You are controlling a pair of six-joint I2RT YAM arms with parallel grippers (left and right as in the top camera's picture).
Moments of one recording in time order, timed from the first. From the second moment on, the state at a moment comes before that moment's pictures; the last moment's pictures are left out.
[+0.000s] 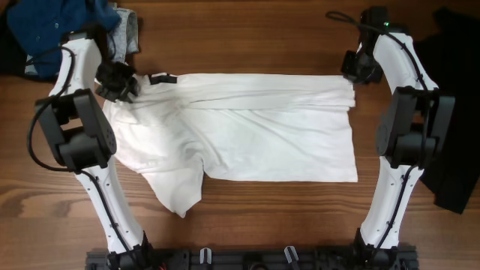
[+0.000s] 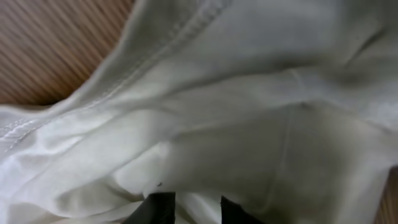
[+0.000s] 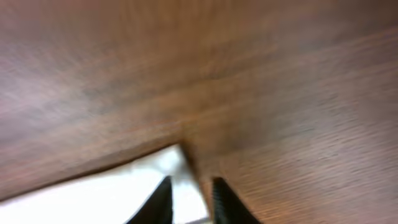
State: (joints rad) left arm 0.22 2.42 1.99 -1.21 0.14 -0.83; right arm -0.07 2.34 1.95 -1.01 0.08 0.25
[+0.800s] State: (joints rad) left arm 0.24 2.42 1.99 -1.21 0.12 -0.81; right arm -0.06 2.33 1.84 -0.93 -0.19 0.23
